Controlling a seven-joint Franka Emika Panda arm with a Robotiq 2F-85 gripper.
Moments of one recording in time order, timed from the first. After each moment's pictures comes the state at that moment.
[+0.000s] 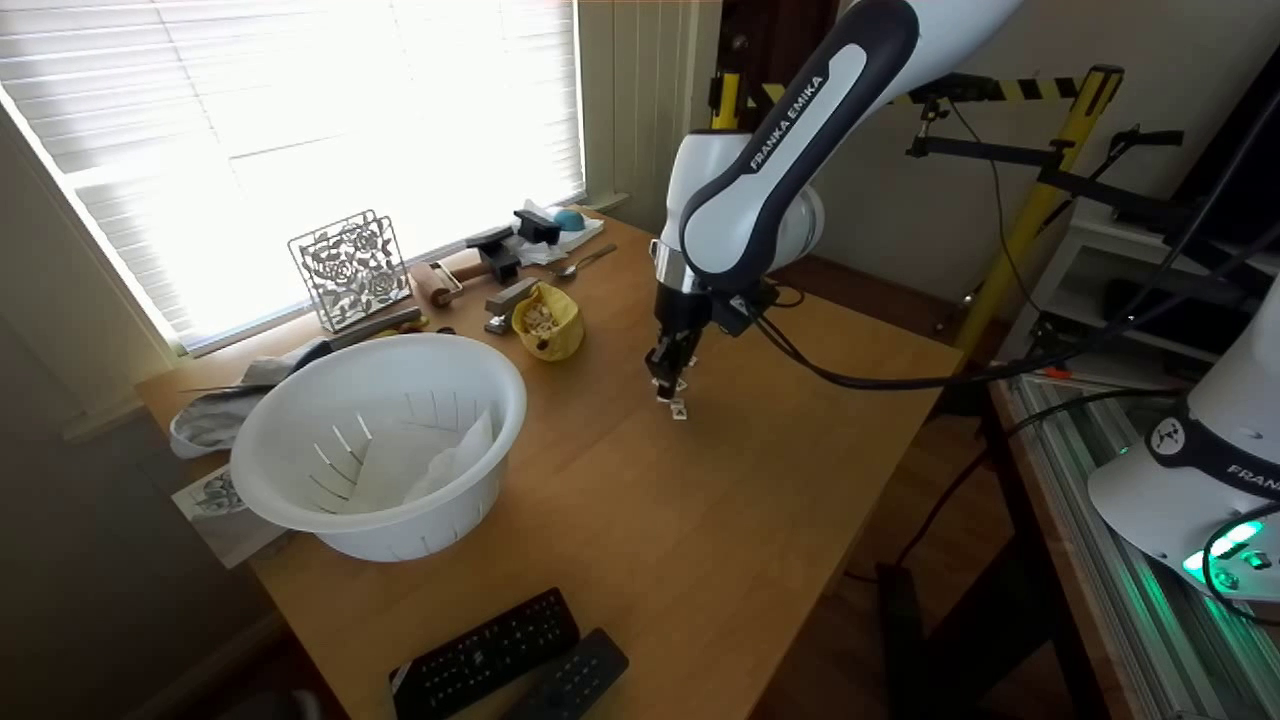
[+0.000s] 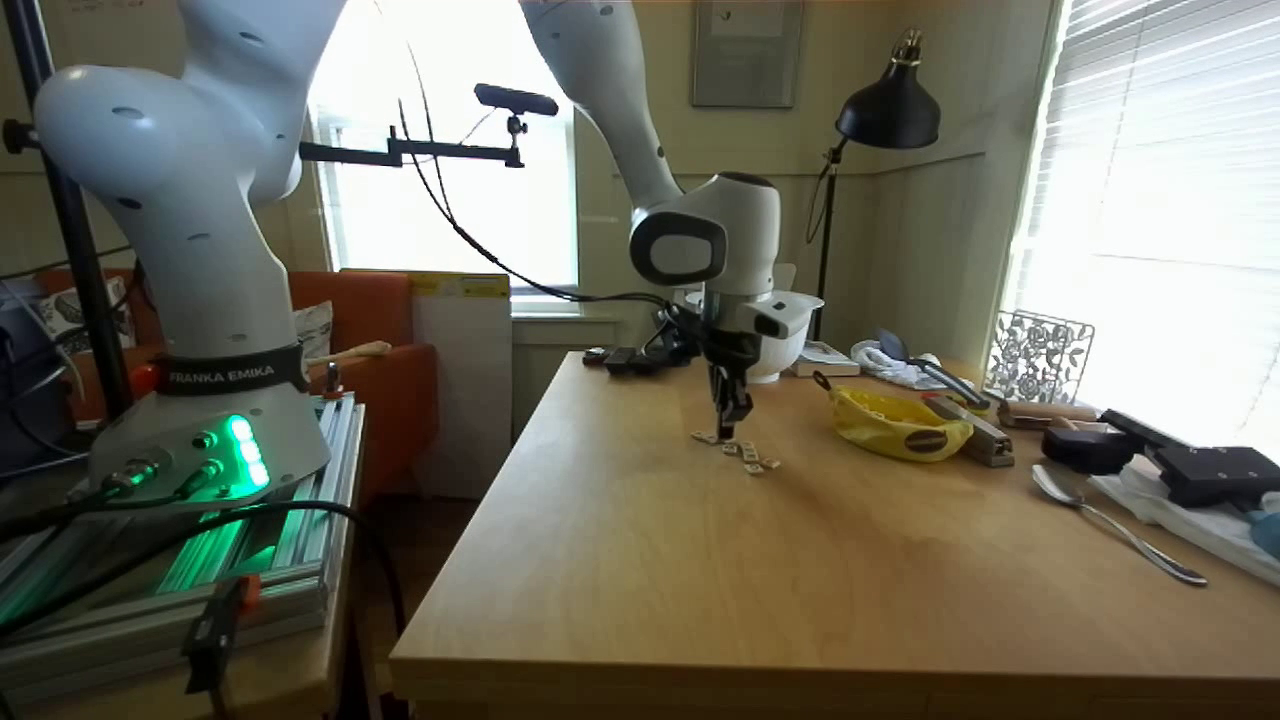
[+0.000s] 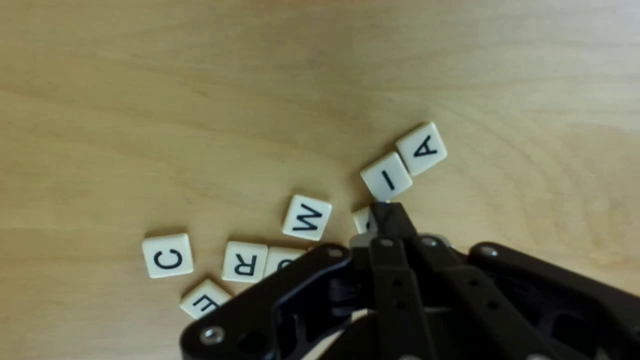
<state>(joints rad) -0.27 0.56 0.10 -2.14 0.27 2.74 -0.15</state>
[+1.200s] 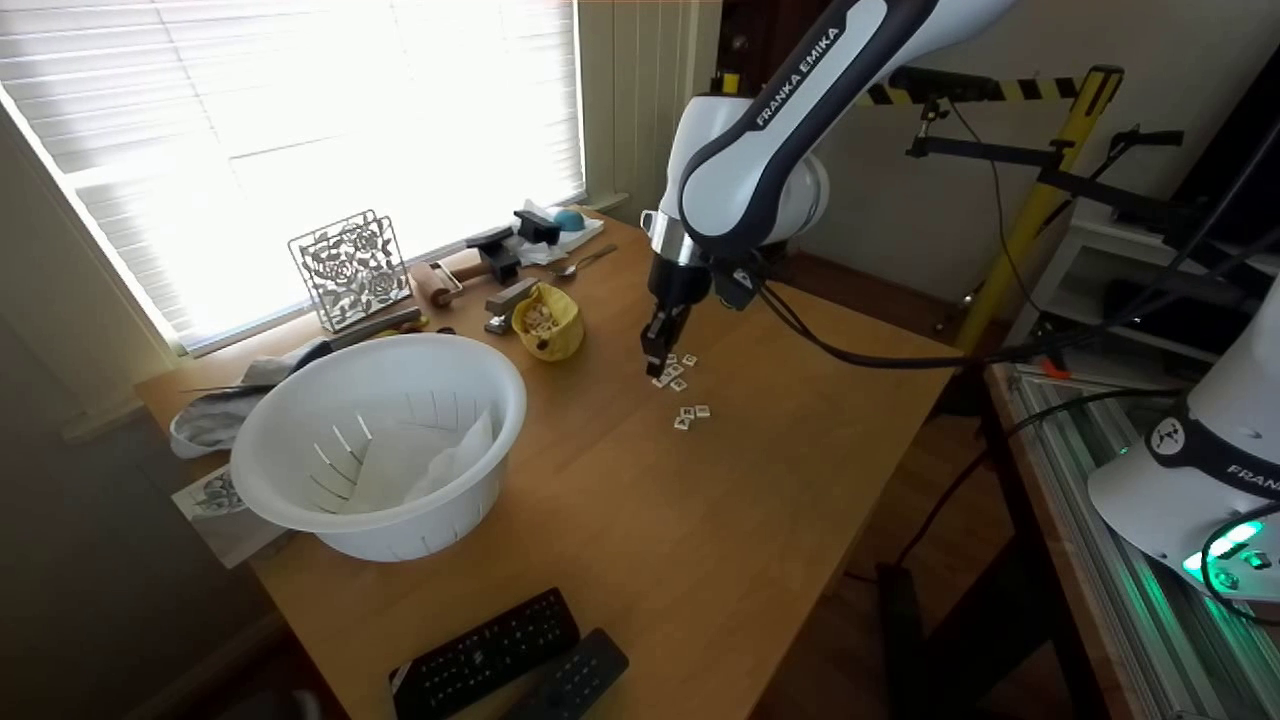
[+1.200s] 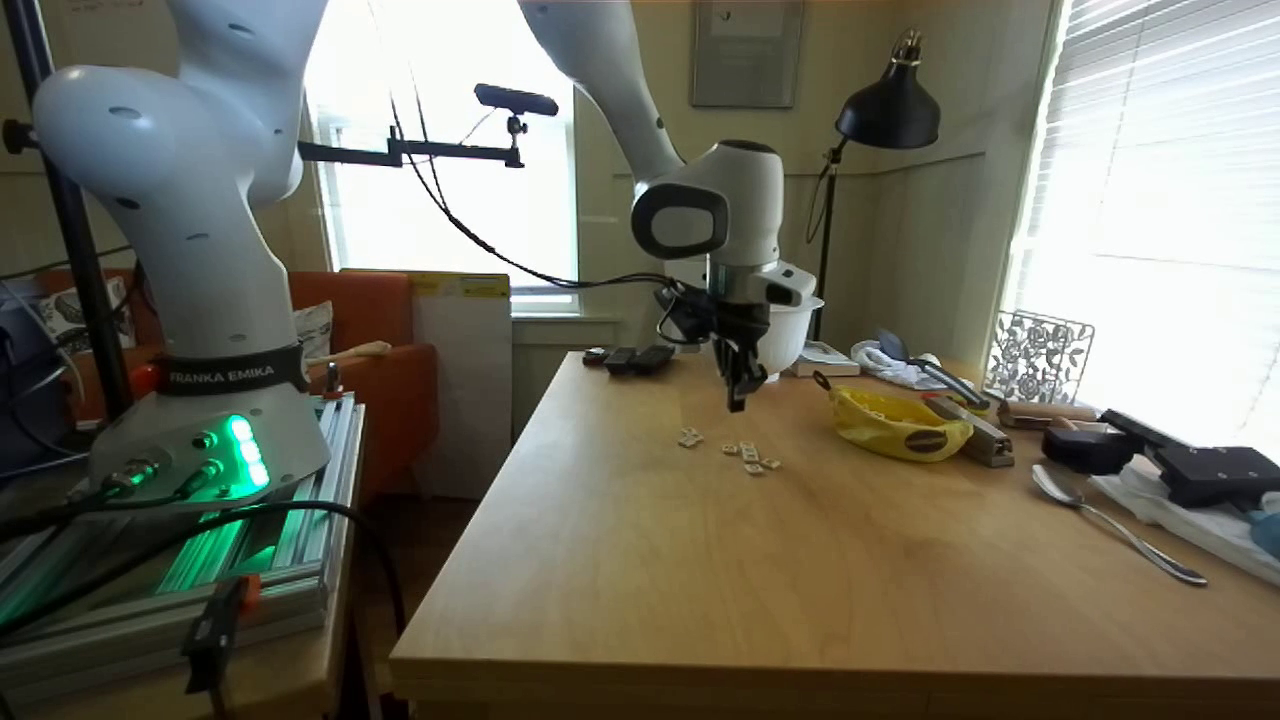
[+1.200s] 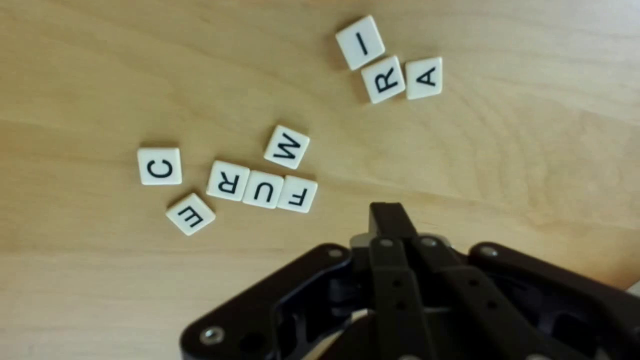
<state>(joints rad) -0.29 0.48 0.12 -2.15 0.31 2.74 -0.29</state>
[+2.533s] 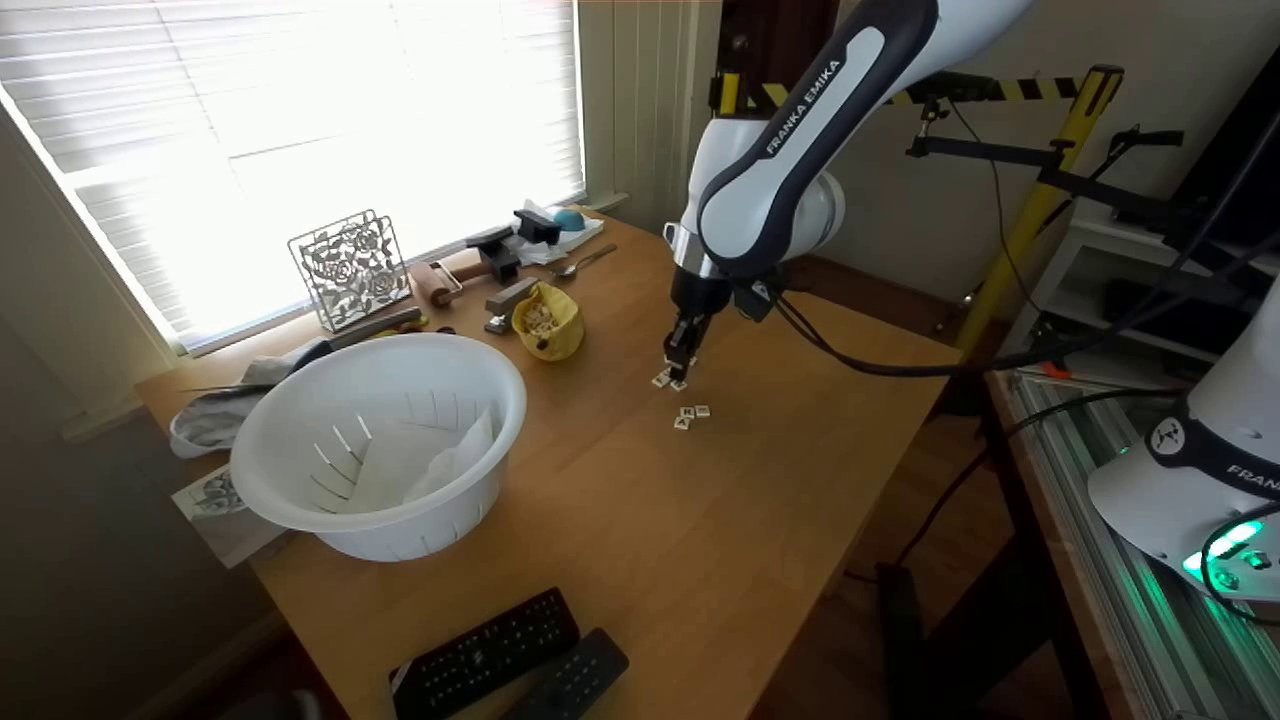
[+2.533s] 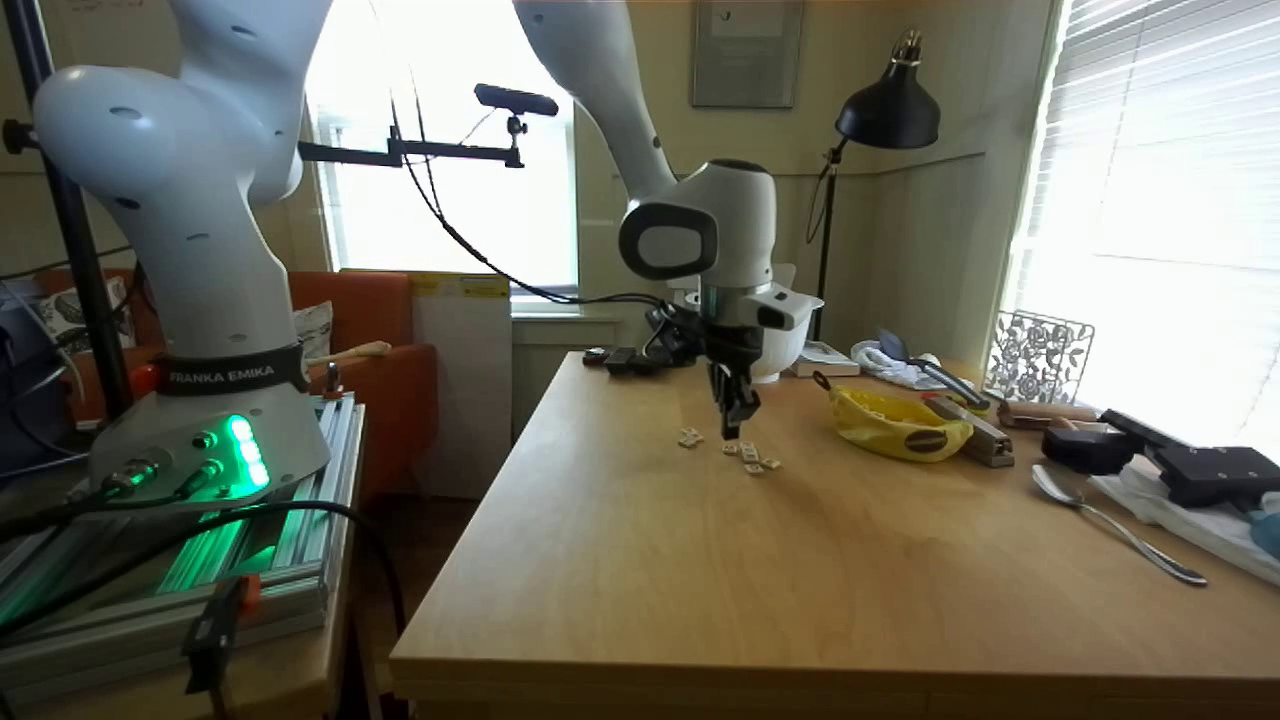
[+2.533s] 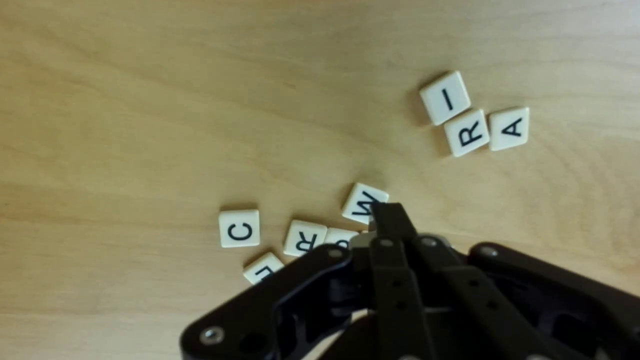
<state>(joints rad) -0.28 0.51 0.07 -2.20 0.31 2.80 -0.29</state>
